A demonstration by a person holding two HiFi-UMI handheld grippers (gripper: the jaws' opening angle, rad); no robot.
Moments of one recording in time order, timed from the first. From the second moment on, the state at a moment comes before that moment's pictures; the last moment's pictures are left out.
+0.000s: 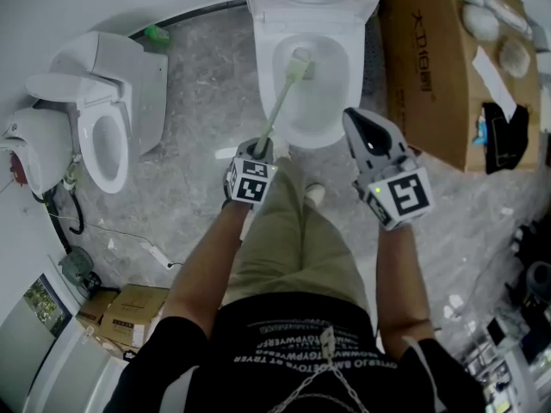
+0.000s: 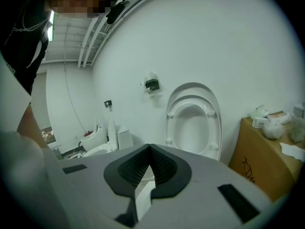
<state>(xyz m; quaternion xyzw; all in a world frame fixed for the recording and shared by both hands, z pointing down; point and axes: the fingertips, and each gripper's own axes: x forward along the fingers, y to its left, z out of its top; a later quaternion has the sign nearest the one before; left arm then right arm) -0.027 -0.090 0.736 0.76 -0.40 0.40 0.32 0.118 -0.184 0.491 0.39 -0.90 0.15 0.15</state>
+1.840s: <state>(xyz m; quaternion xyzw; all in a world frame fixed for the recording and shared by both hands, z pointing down) -0.050 -0.081 0.866 0.63 -0.25 0.63 0.38 0.083 -0.224 0.529 0.37 -0.89 0.22 0.15</state>
